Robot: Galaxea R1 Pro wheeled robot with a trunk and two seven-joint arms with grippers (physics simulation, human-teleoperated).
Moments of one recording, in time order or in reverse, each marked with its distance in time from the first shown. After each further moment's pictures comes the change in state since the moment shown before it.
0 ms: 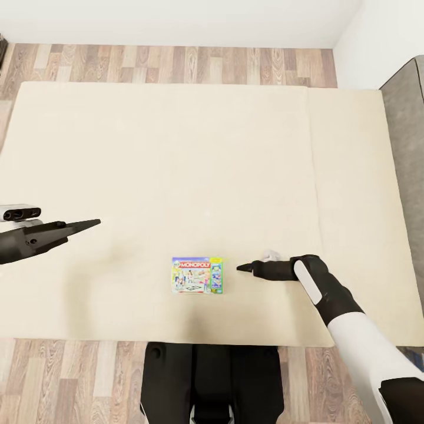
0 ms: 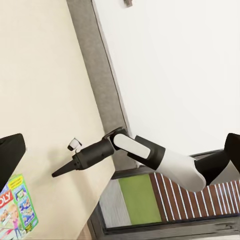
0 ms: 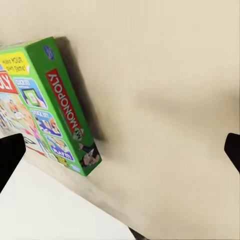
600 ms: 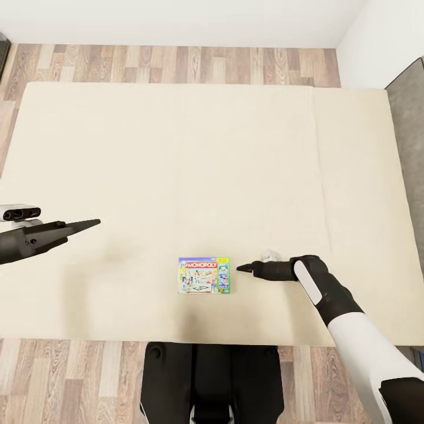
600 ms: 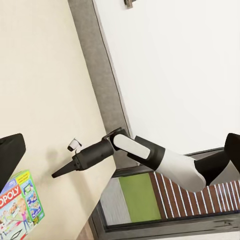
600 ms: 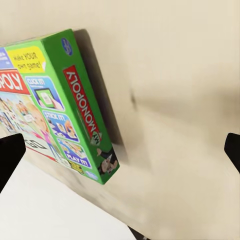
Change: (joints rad) left arm 0.000 0.000 0.000 0.000 0.001 0.000 0.000; right arm 0.000 0.000 0.000 0.003 0.001 0.000 0.000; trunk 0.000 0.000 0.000
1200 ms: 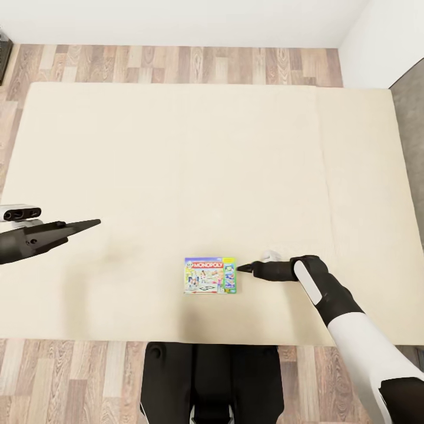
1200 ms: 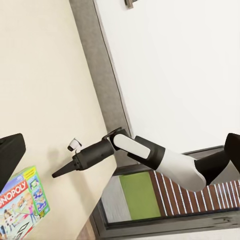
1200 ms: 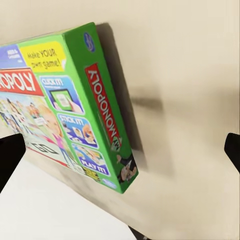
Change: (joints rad) left arm 0.000 0.000 -0.001 0.000 -0.001 -0.001 0.000; right arm 0.000 0.000 0.000 0.002 -0.001 0.000 0.000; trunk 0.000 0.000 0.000
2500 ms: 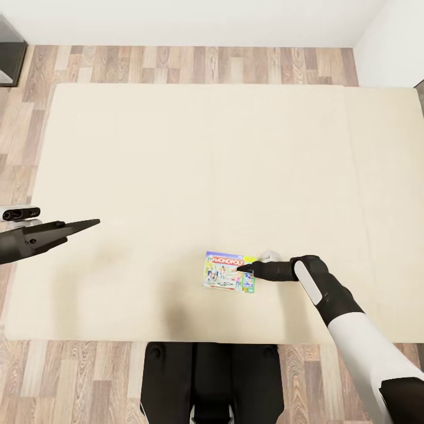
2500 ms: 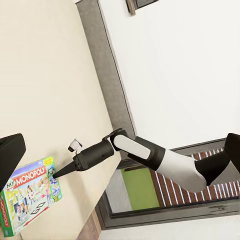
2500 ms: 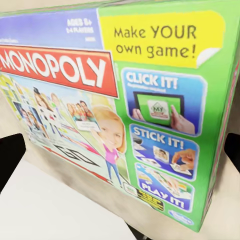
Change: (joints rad) left arm 0.000 0.000 0.004 0.000 0.001 0.000 0.000; right arm 0.000 -0.001 0.000 0.000 0.000 0.000 0.001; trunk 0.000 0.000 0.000
